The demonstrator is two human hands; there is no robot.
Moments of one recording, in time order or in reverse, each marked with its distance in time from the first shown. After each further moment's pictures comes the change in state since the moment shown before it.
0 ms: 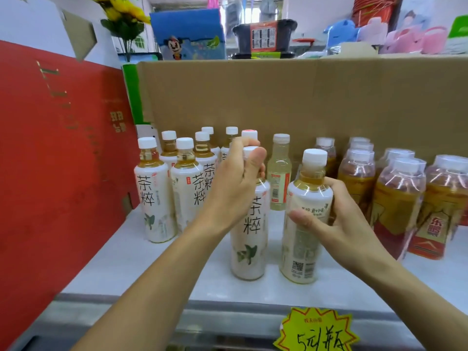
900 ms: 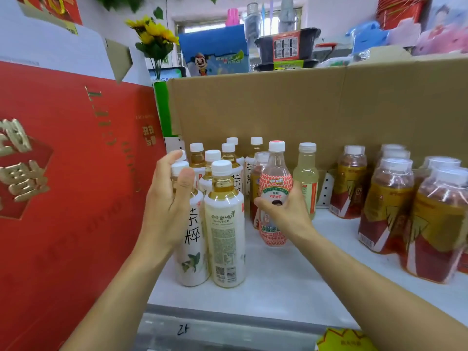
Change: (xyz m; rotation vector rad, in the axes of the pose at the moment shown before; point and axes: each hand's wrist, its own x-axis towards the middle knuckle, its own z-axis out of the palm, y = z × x) left_hand -0.034 -0.045 -0.111 0.247 0.344 -0.072; right_hand 0.092 0.027 0.112 0.041 0.108 0.231
